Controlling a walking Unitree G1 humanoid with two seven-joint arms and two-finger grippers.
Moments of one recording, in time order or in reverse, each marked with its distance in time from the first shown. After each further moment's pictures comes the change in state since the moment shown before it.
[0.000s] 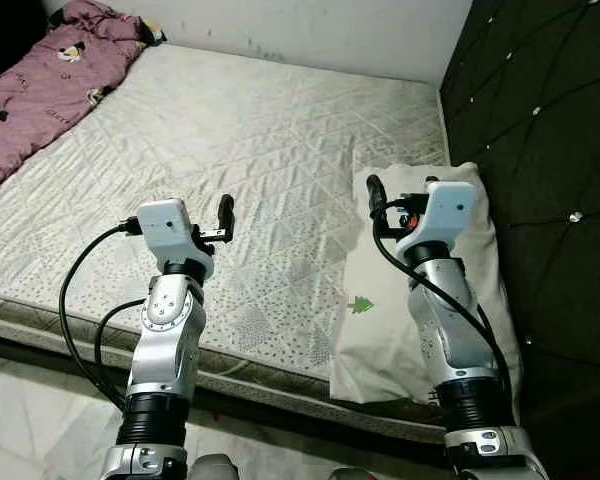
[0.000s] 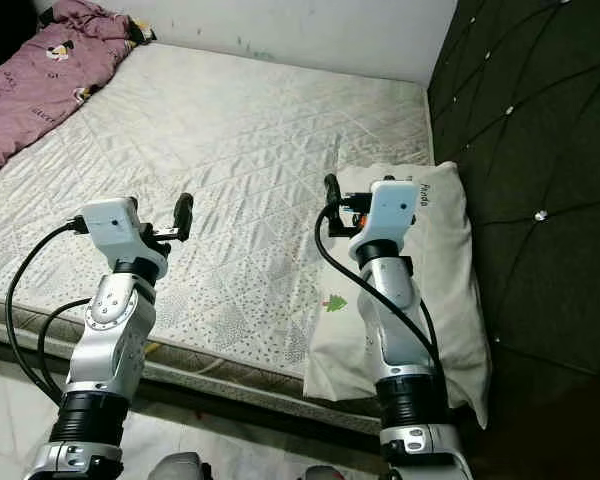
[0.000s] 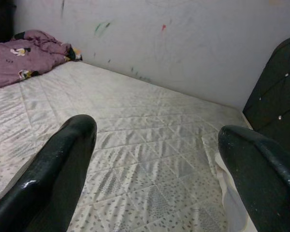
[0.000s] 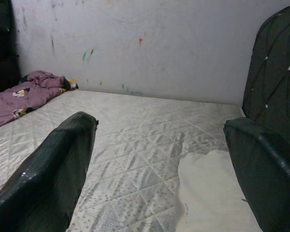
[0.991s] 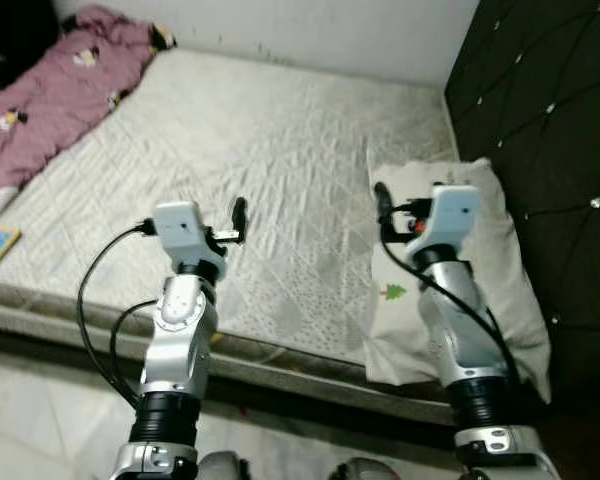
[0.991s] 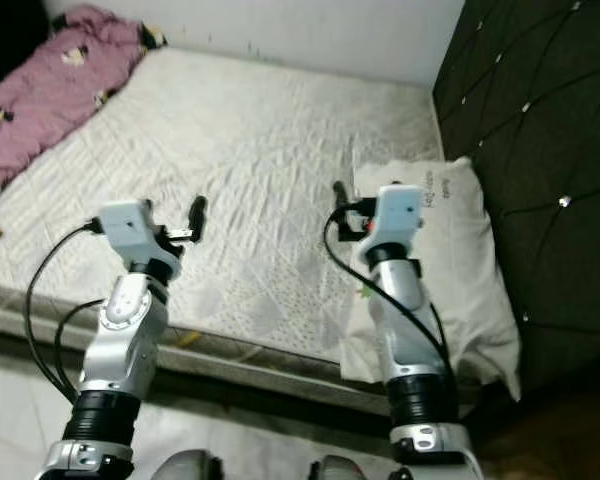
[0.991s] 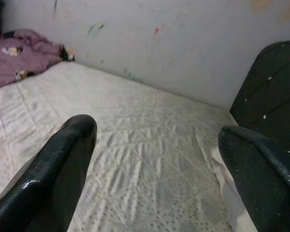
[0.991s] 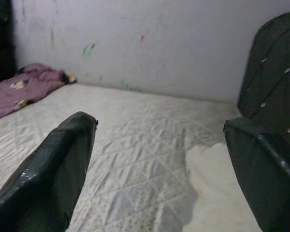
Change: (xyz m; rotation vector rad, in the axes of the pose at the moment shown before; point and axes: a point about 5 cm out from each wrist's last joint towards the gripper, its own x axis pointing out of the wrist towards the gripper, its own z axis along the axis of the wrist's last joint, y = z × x) left arm 0.000 -0.008 -0.005 -0.013 0.019 -0.019; right arm -0.002 -0.009 -0.008 -0.027 0.034 -0.005
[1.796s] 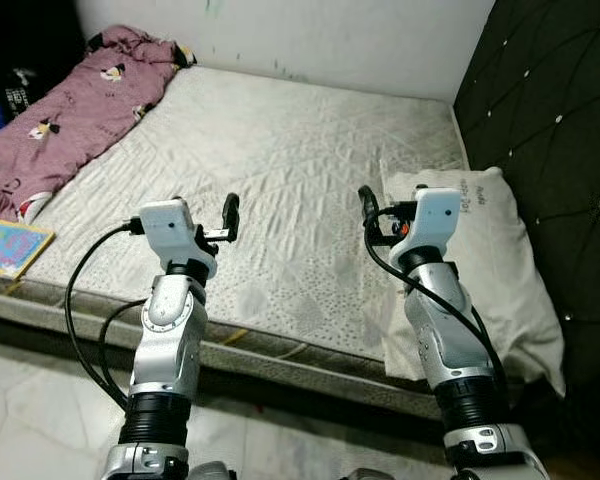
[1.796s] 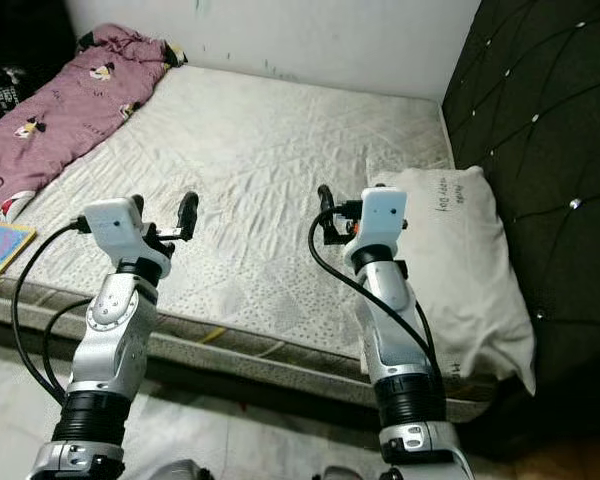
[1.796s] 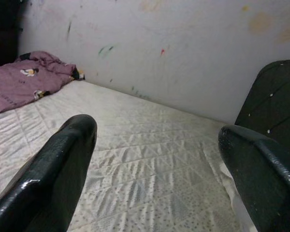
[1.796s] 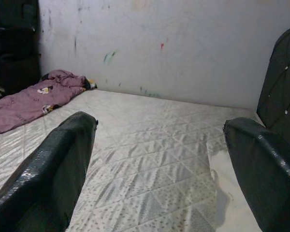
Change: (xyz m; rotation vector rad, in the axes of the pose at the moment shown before) left arm -0.001 0.008 0.006 -0.002 -0.042 -0.025; right arm 0.002 0.013 -0.003 0.002 0.013 0.032
